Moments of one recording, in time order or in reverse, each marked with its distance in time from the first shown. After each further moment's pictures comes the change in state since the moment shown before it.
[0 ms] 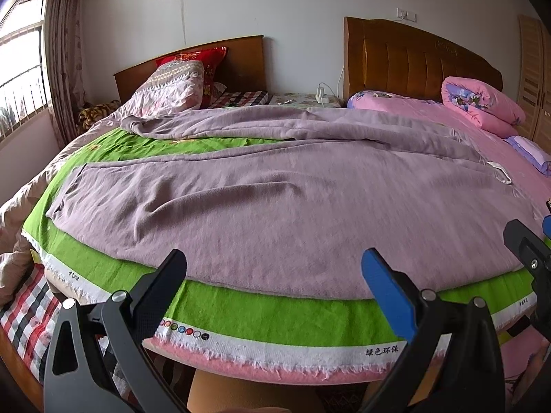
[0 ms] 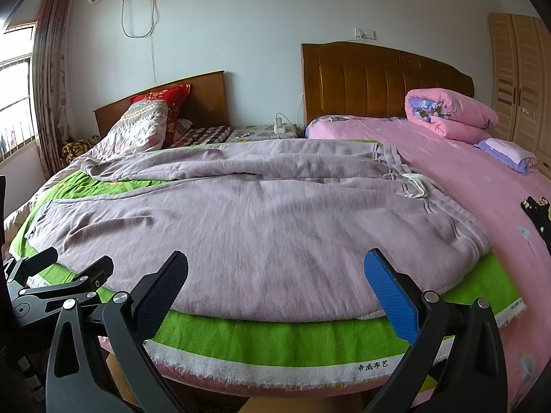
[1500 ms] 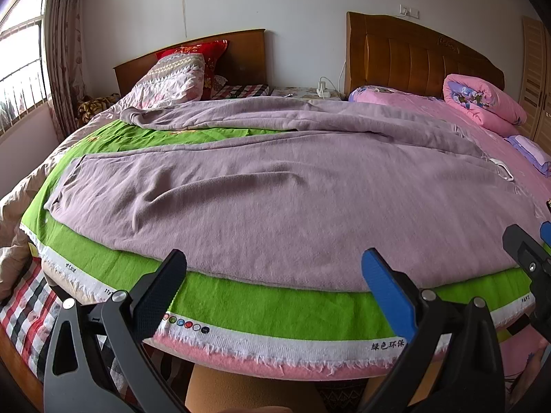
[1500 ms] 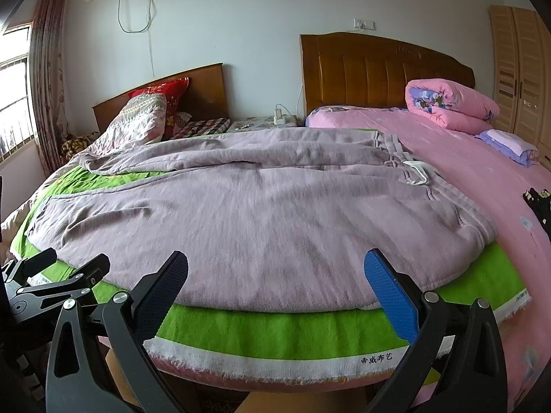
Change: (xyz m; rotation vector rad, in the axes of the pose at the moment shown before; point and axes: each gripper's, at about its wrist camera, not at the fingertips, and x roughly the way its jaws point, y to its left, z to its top) left arm 0.003 0.003 -0.004 -0.006 0.018 -0.003; right arm 0.006 -0.002 -0.008 0.012 0.038 0.004
